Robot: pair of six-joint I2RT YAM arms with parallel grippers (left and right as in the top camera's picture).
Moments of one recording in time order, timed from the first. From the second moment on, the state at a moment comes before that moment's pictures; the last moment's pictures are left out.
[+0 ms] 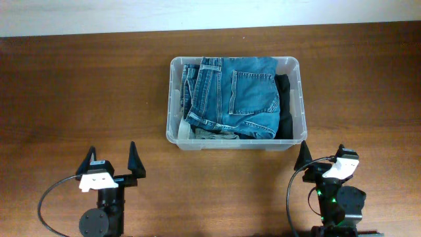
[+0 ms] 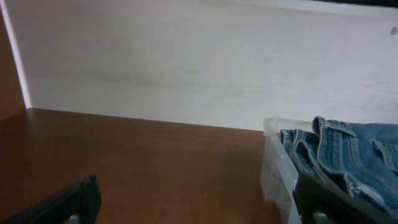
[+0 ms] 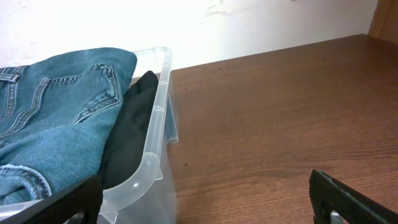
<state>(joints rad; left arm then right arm) 0.01 0.07 0.07 0.06 -0.04 -0.10 -0.11 0.11 0.01 -0.07 -0.02 0.15</state>
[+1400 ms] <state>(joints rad) 0.01 0.02 0.06 -0.16 -0.13 -0.02 -0.11 0.11 0.01 -0.07 -0.02 0.15</state>
